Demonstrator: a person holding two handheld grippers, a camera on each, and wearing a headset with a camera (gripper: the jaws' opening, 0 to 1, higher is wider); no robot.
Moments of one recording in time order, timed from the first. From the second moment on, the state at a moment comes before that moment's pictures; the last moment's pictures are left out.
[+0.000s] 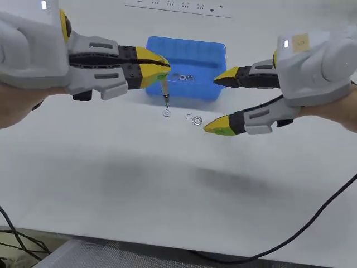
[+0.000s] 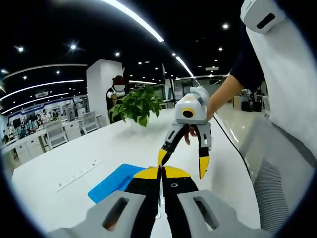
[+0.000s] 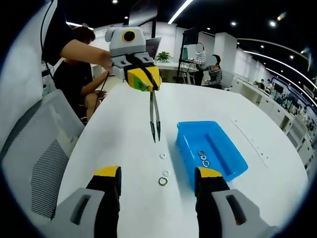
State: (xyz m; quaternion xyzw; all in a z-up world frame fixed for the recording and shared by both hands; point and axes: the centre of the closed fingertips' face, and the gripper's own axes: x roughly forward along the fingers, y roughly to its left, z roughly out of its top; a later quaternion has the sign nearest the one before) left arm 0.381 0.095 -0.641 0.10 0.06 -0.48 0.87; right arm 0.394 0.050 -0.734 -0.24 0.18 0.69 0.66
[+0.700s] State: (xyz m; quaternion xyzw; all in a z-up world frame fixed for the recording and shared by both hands) left arm 0.388 0.091 -0.669 0.11 0.07 -0.49 0.86; right arm 0.350 0.051 -0.753 -0.17 0.24 0.70 0.65
